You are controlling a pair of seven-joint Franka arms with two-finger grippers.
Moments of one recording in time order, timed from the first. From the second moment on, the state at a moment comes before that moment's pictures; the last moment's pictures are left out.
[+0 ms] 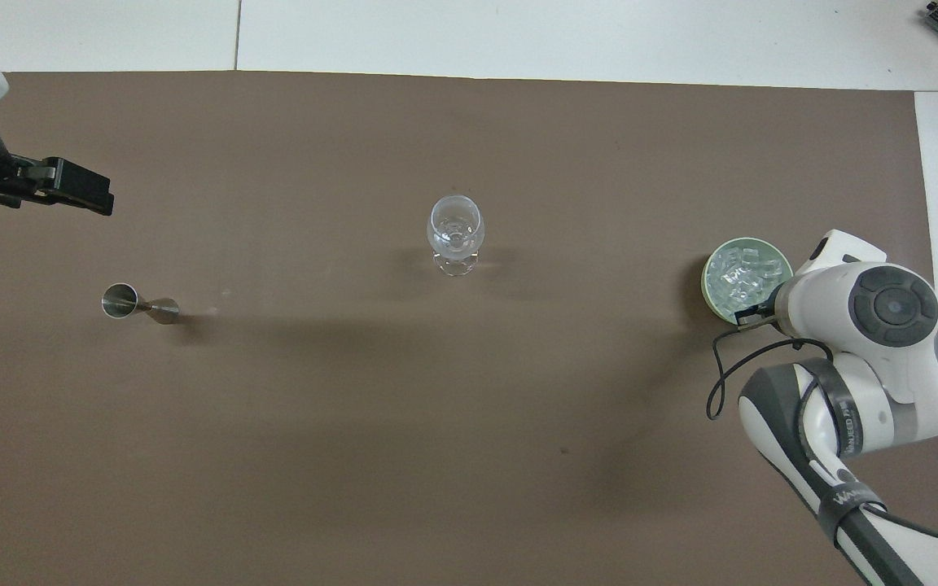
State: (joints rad) left arm 0.21 0.16 -0.33 -1.41 0.04 1.61 0.02; right arm -0.08 0.06 0.06 -2.28 -0.36 2.43 -0.01
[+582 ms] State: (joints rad) left arm 0.22 0.16 -0.33 -1.41 0.04 1.61 0.02; right arm -0.08 0.08 0.06 -2.26 -0.36 2.44 -0.01
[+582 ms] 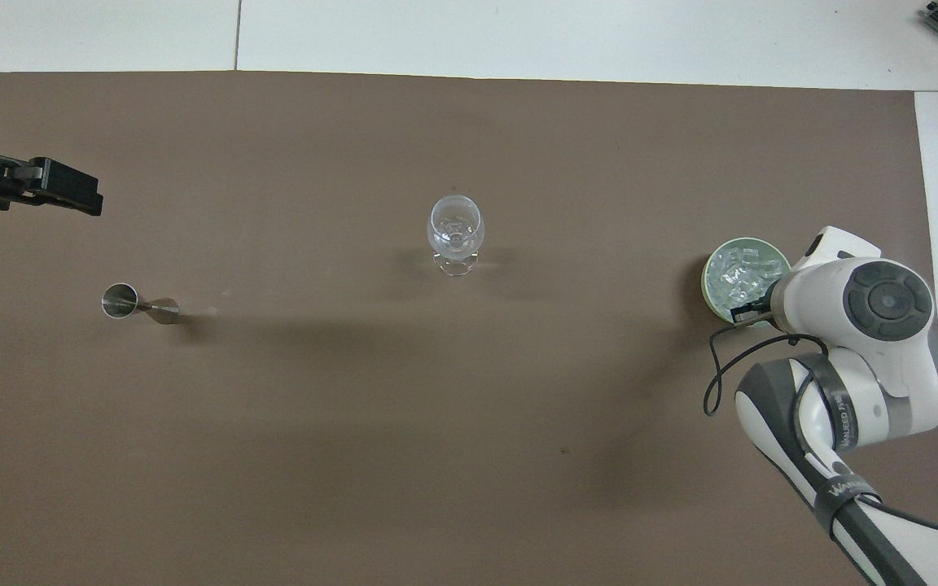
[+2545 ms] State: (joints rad) left arm 0.21 0.14 -0.34 -1.42 0.05 1.61 0.03; right arm -0.05 0.08 0.08 -2.23 -0.33 2.36 -0.02
